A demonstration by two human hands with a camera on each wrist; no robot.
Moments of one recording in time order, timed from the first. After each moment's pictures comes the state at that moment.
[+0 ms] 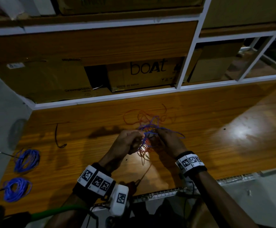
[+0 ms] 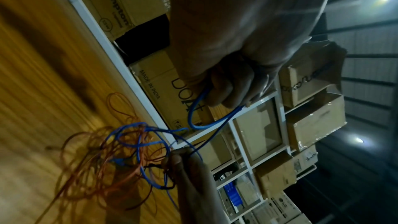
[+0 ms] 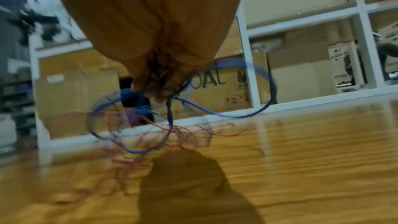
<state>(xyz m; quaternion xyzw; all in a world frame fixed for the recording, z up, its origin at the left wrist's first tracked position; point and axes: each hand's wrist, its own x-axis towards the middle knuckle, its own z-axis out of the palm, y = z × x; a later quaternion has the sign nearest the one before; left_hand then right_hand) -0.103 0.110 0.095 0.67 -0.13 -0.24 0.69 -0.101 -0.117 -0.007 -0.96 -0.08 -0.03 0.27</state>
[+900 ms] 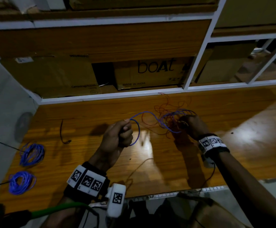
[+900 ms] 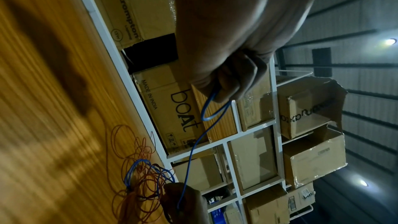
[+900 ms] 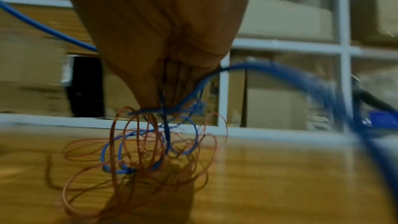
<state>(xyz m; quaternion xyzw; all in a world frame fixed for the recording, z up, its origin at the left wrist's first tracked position) -0.087 0.140 0.109 0.50 -0.03 -0.24 0.83 -0.052 -0.204 0.023 -0.99 0.01 0.02 0.13</state>
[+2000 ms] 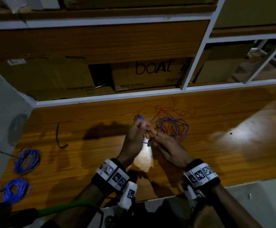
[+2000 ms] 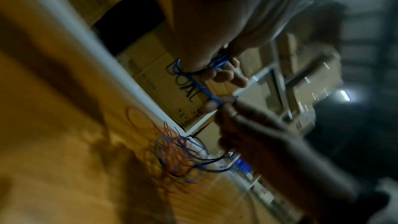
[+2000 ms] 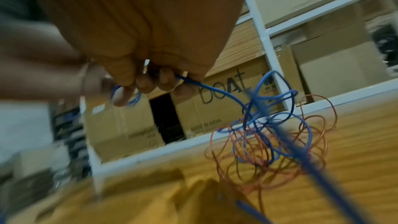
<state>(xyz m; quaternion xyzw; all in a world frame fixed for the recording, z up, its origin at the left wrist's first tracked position) -0.069 0.083 0.062 0.69 -0.12 -0.10 0.70 -0.113 -0.095 0.026 -0.92 -0.22 -0.03 0.32</state>
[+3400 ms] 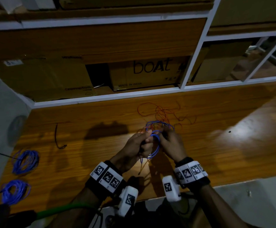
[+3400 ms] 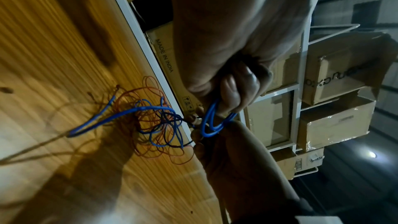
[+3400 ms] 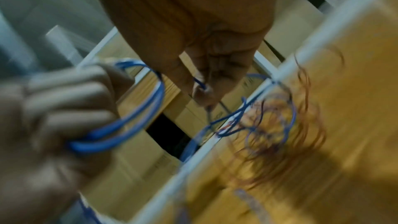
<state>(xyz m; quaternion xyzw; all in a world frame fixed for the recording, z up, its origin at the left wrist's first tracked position) -0.083 0.085 0.071 0.49 -0.04 -0.40 0.77 -0.101 -0.085 0.019 -0.90 0.10 -0.07 0.43</state>
